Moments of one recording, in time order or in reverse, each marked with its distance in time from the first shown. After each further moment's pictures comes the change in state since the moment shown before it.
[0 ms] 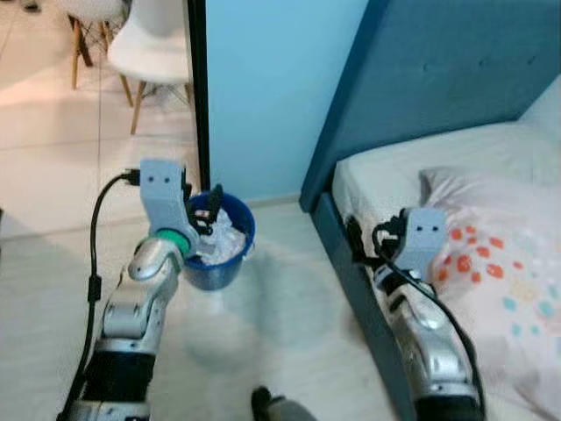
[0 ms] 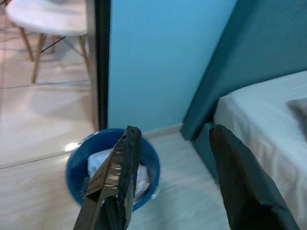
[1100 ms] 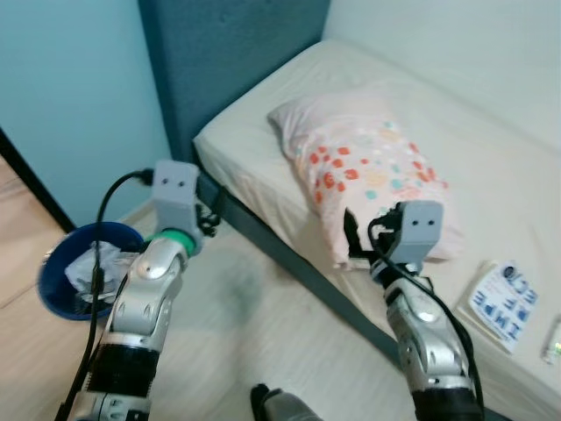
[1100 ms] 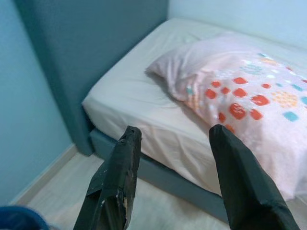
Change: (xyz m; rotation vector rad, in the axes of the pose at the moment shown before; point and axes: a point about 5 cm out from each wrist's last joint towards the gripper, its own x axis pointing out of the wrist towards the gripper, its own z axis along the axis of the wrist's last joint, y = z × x) left arm 0.008 -0.012 0.000 0.121 -0.047 -0.040; right arm 0.007 0.004 0.013 -0.025 -0.056 0.012
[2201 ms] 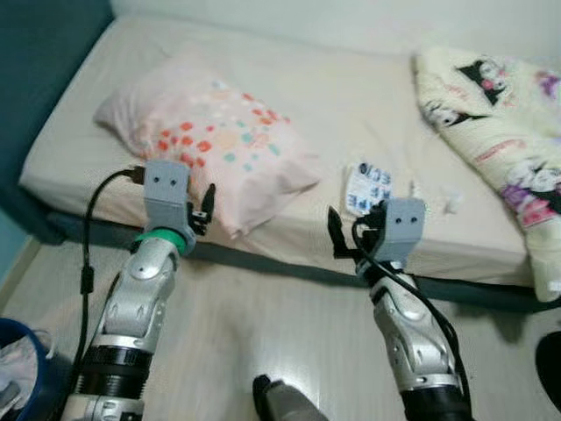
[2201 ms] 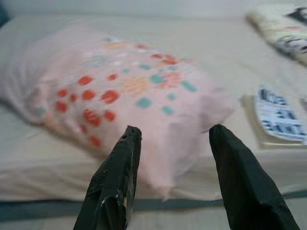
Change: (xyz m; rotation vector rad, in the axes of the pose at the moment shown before) left arm -0.002 0.002 -0.002 0.029 0.011 0.008; right arm 0.003 0.008 0.000 0.005 0.004 0.025
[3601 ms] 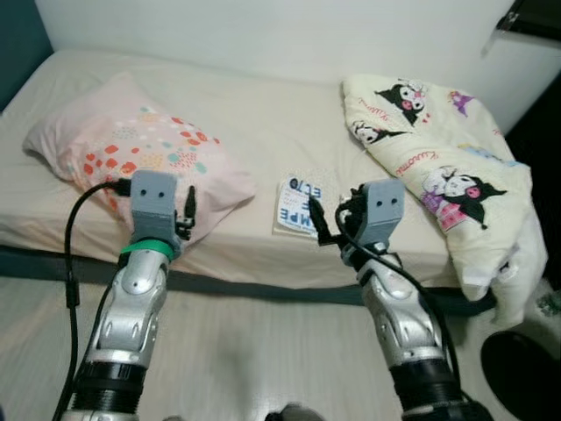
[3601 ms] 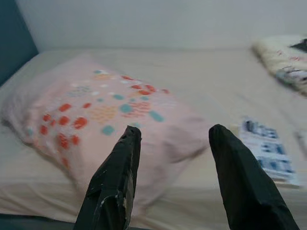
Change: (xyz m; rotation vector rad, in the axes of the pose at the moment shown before) left arm -0.011 0.014 -0.012 0.060 -0.030 0.152; right arm 0.018 0.015 -0.002 -0.002 0.010 0.108
